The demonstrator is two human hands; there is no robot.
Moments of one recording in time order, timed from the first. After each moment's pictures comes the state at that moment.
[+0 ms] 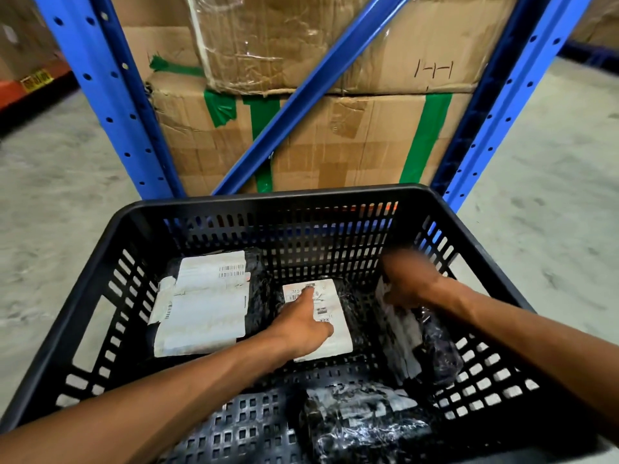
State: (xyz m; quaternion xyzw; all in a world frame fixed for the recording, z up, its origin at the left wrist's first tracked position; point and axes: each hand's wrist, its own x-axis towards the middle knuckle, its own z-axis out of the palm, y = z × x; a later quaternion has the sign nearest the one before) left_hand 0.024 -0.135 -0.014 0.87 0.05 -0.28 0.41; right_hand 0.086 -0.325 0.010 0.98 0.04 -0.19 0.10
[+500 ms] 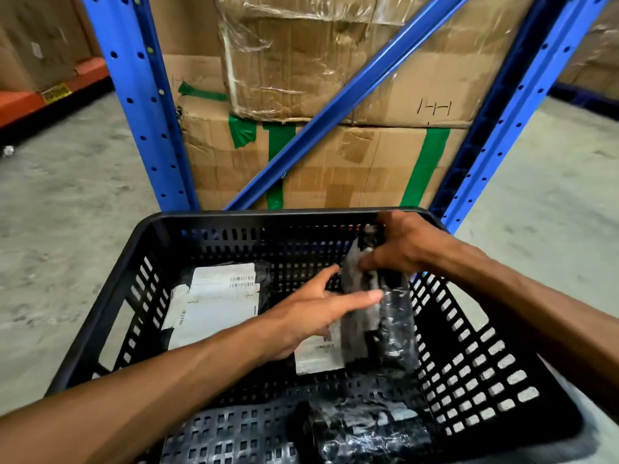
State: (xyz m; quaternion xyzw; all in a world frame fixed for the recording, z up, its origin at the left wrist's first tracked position) left_hand 0.019 -0.126 0.046 0.72 -0.02 -0.28 0.64; right_hand 0.077 -0.279 0.118 0.98 0.01 -0.10 -0.16
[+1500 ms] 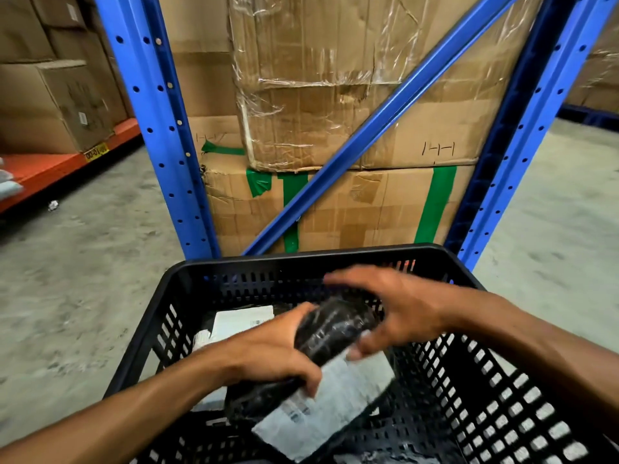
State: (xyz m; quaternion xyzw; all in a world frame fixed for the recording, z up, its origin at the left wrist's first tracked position) left_hand 0.025 -0.056 0.079 0.84 -0.11 -0.27 0.46; right_hand 0.055 -0.272 0.127 0.91 0.34 -0.15 -0.19
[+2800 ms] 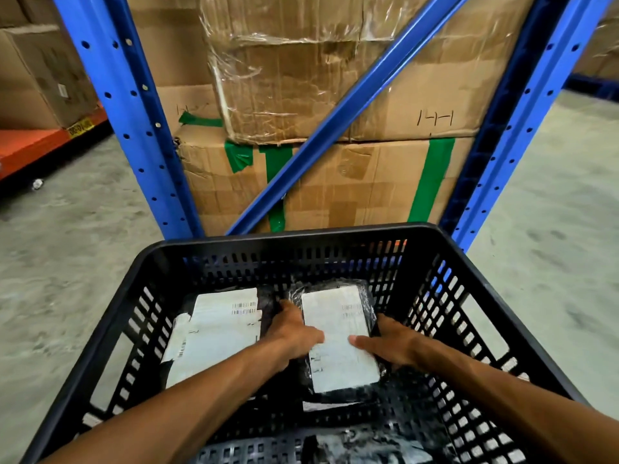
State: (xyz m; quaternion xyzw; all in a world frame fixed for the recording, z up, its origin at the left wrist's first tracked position) left_hand 0.064 -0.114 -0.008 0.86 0.17 -0.21 0.44; right_hand 0.069 -0.302 -0.014 0.86 -0.02 -0.31 -0.40
